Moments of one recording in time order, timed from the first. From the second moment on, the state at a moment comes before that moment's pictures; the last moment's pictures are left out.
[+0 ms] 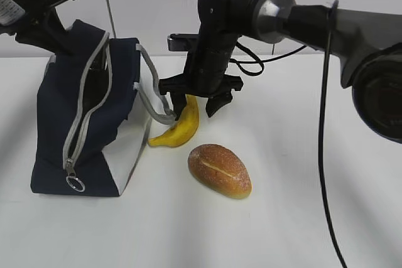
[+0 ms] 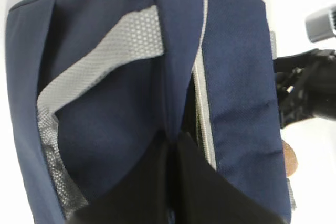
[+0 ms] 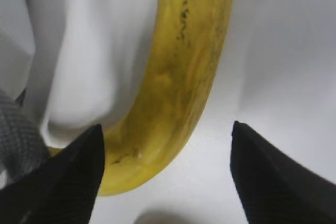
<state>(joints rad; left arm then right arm) -0.07 1.79 -1.60 -0.43 1.11 0.06 0.46 2.44 -2.19 0.12 1.14 0.12</state>
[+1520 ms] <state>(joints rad) -0.07 1.79 -1.60 -0.43 1.12 0.06 0.46 2.53 -2.23 0.09 1.00 0.25</state>
